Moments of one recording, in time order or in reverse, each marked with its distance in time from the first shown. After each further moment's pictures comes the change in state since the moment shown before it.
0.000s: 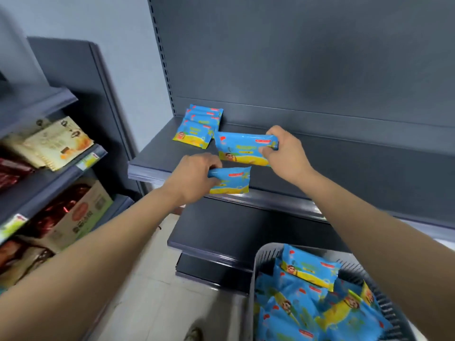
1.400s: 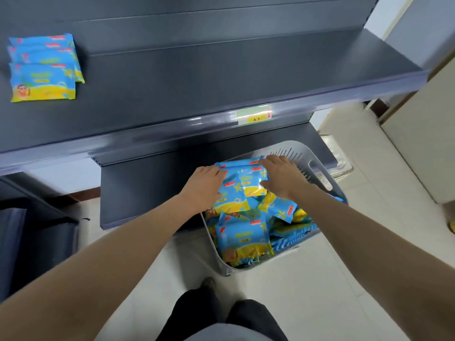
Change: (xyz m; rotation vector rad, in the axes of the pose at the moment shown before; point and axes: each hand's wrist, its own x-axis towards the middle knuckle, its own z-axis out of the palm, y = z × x) left_hand -0.048 0.055 0.222 0.317 -0.497 0.627; right_hand -0.234 0.143 -0.011 -0.740 -0.370 0.537
